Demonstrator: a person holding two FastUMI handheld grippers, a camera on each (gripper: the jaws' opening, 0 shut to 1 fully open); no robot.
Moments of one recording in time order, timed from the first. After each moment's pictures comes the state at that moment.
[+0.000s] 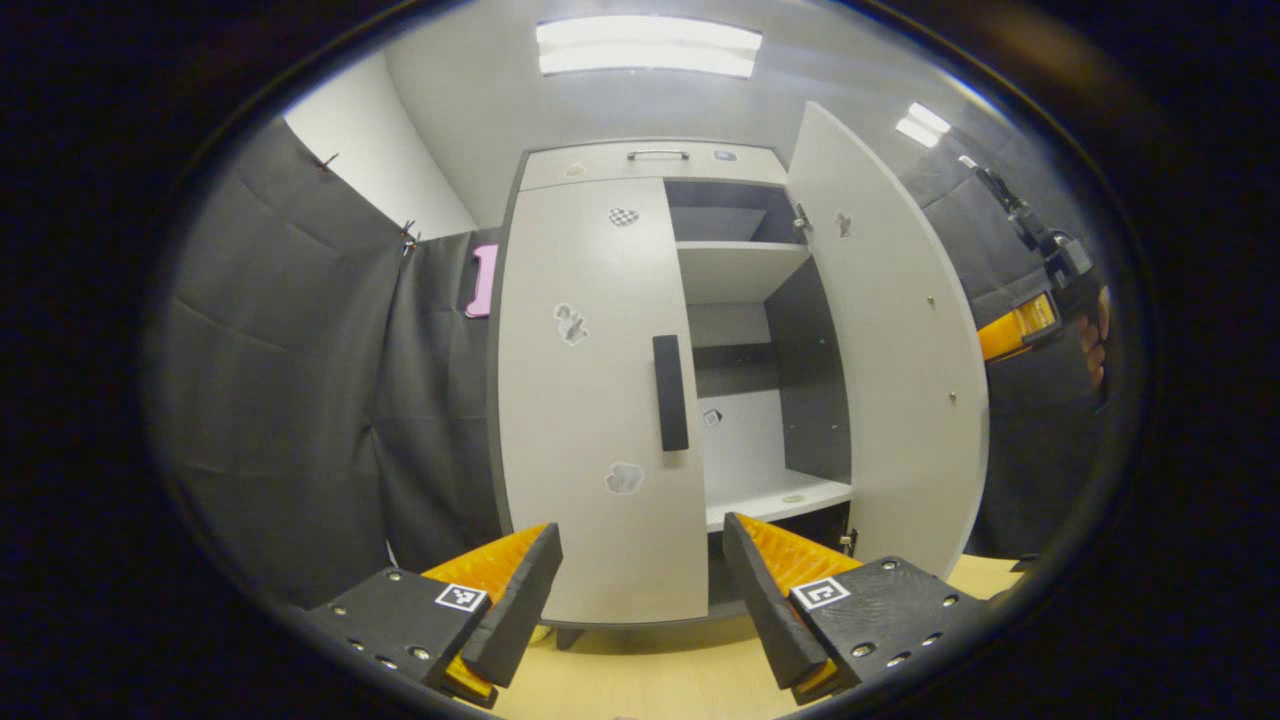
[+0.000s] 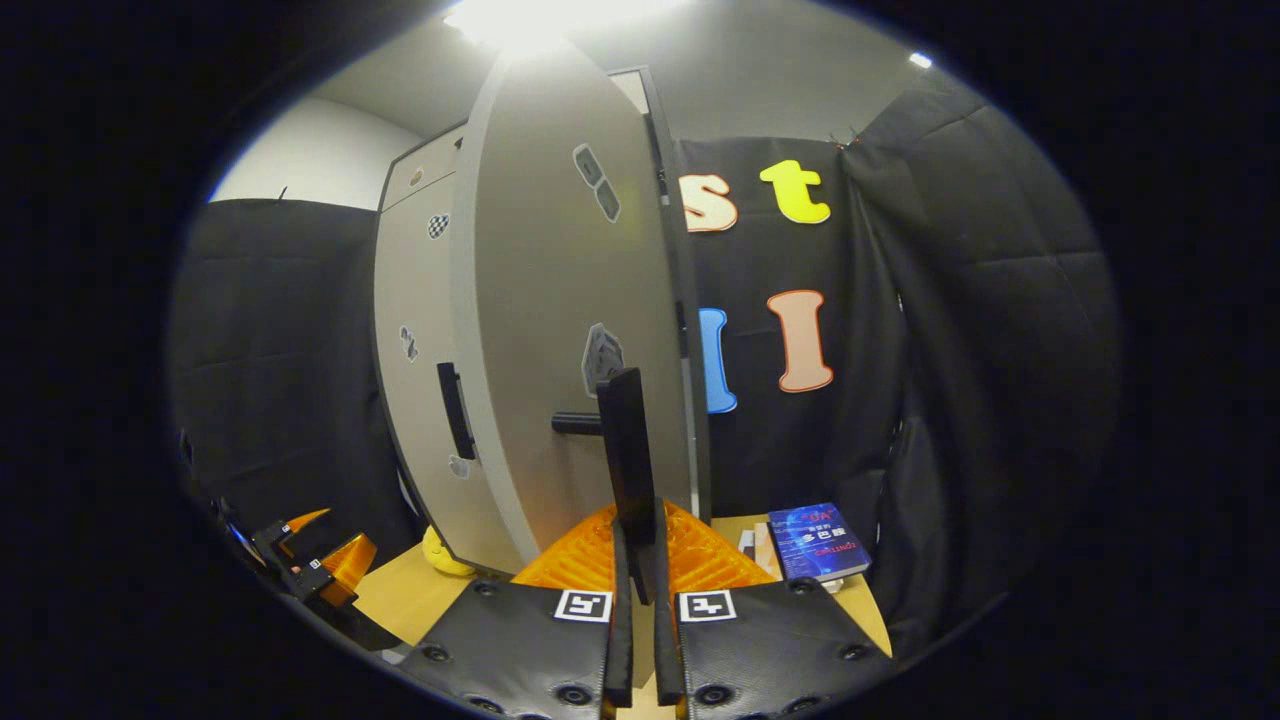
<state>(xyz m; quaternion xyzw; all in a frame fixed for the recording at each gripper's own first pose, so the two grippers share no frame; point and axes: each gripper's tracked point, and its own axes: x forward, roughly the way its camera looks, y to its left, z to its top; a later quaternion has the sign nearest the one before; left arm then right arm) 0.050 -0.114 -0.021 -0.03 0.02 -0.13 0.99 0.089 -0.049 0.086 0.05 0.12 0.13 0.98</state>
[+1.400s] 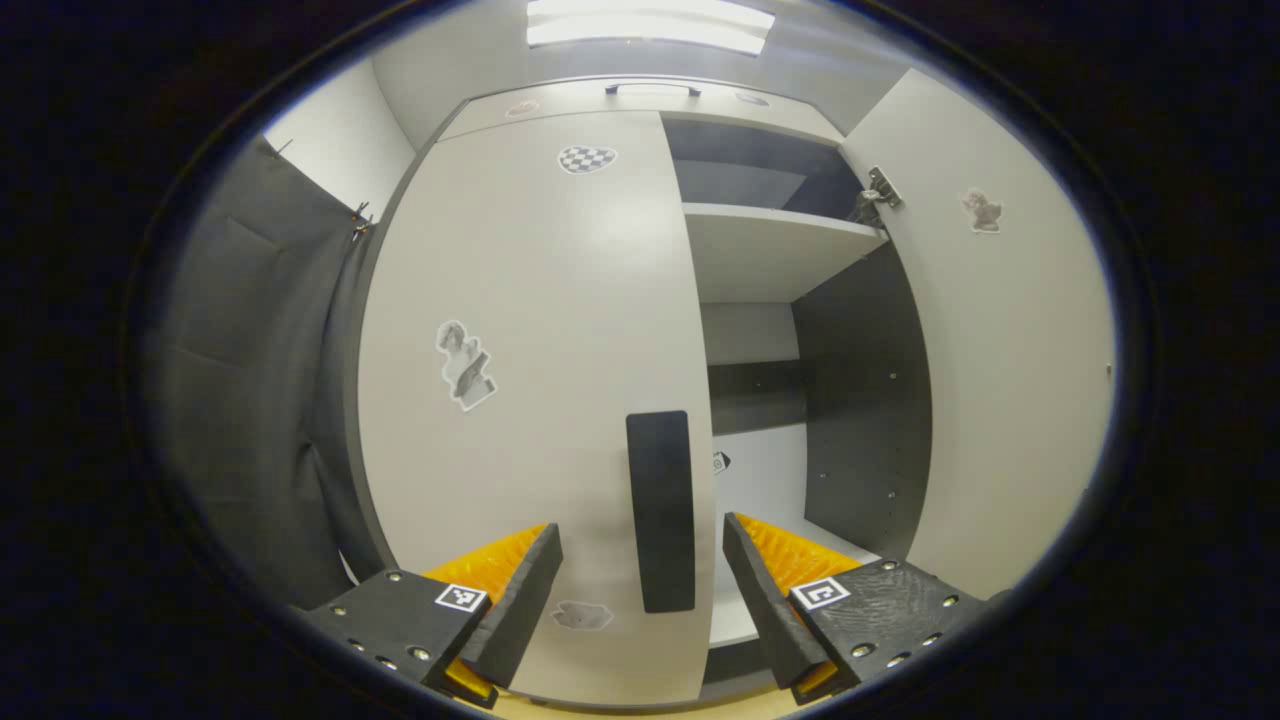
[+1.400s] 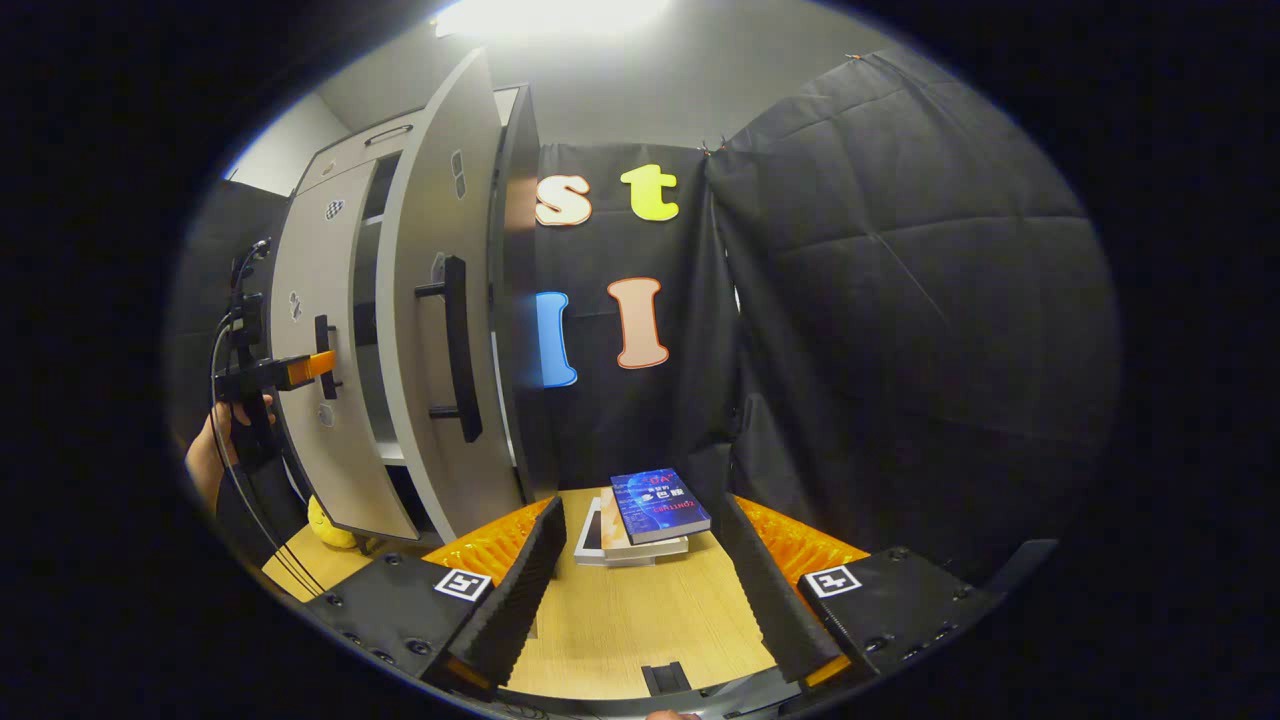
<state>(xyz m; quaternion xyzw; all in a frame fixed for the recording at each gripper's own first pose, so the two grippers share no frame) 0.264 -0.175 0.029 -0.03 0.05 -0.15 0.99 -0.009 -0.196 0.011 0.03 0.13 -0.06 0.99</state>
